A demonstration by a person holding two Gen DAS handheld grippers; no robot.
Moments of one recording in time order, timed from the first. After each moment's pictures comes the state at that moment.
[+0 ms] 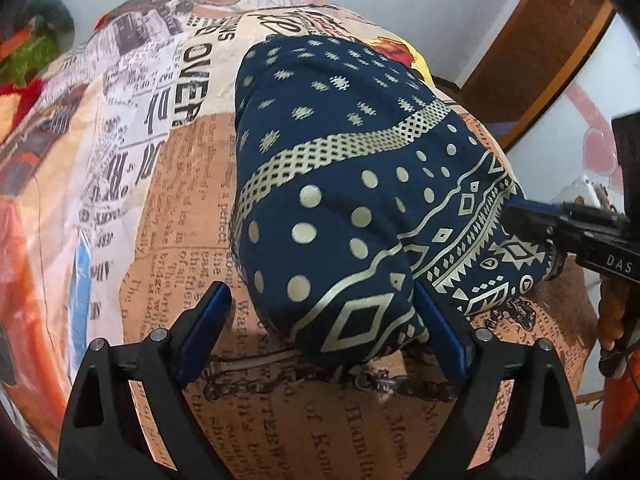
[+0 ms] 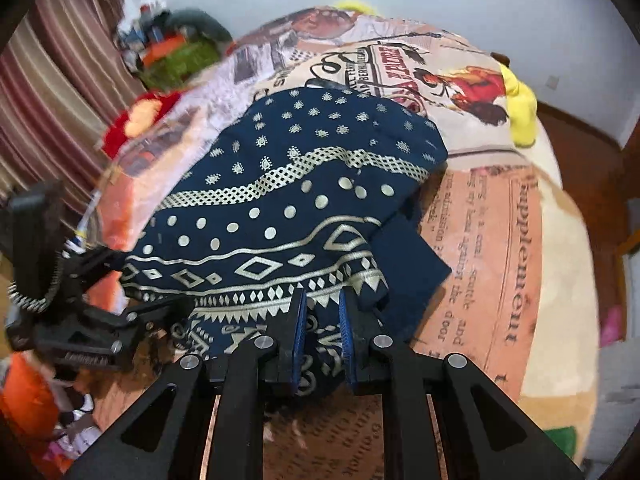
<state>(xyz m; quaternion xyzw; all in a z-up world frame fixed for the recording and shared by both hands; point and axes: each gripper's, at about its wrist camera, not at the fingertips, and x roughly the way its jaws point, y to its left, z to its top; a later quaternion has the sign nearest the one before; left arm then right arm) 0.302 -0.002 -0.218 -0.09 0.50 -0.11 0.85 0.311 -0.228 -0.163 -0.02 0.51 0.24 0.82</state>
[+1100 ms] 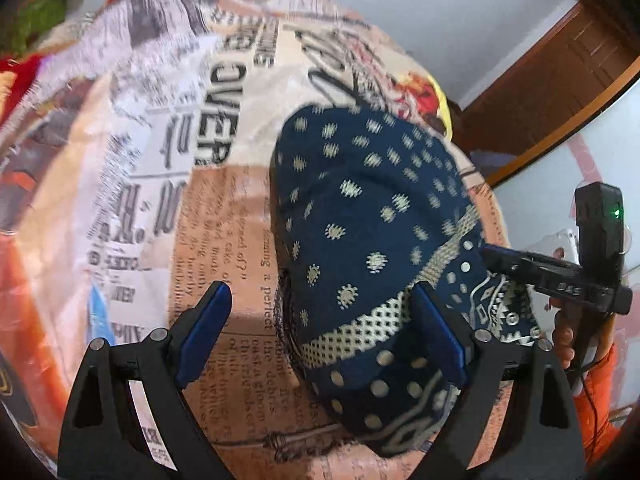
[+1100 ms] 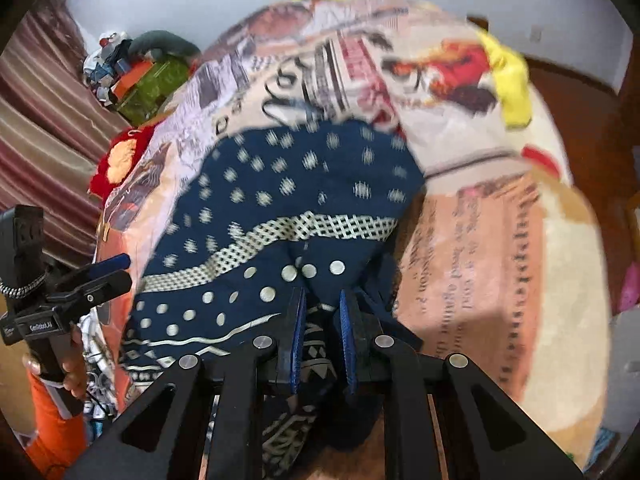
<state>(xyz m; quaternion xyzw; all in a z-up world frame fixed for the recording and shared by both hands) 0.374 0.058 -0.197 -0.17 0.52 -0.12 0.82 0.389 -0.229 -0.167 0.05 0.57 0.21 0.79</state>
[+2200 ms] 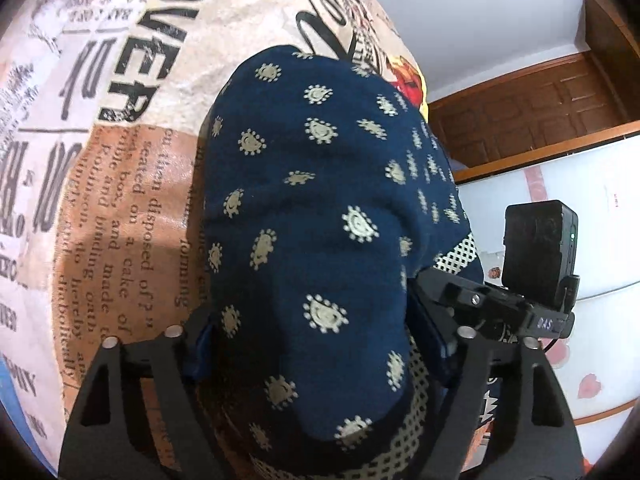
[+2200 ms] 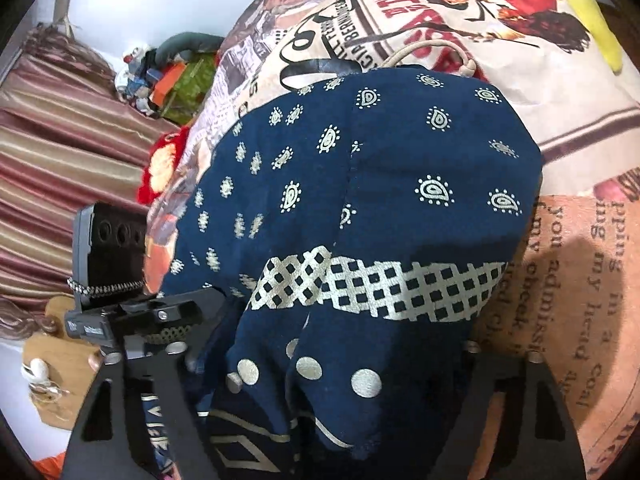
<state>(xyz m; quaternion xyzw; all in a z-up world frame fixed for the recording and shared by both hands) 0.433 0.049 -0.253 -0.30 0.55 -0.21 0.75 0.443 -0.202 -0.228 0.17 0.60 0.30 0.73</state>
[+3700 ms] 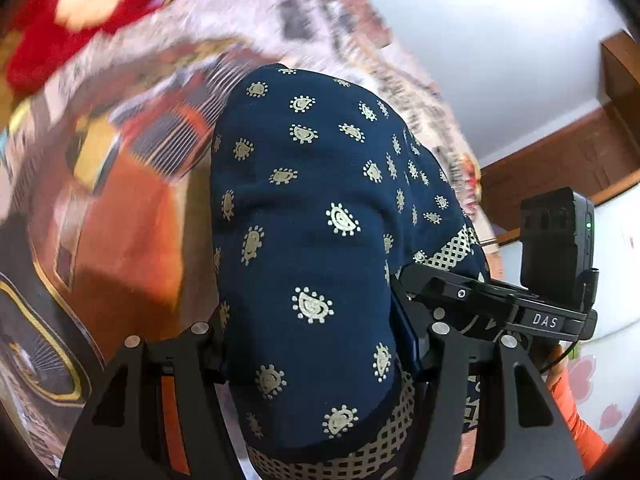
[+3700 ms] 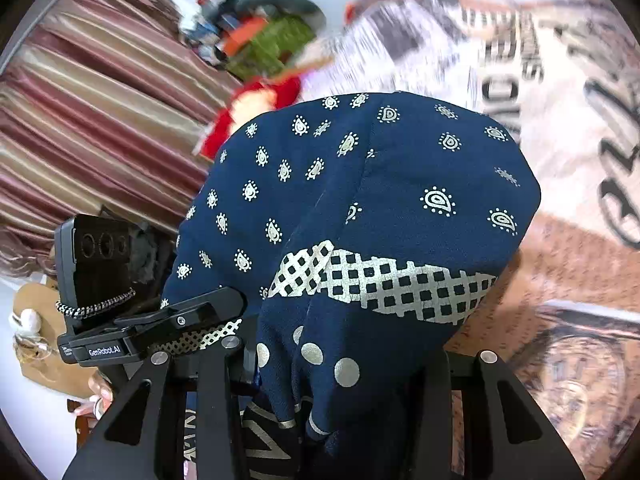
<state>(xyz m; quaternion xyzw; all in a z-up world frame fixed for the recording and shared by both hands) 0.324 0.263 -0.231 -0.32 0.49 -0.08 0.80 0.388 0.038 -0.198 0.09 0.58 0.39 0.71</state>
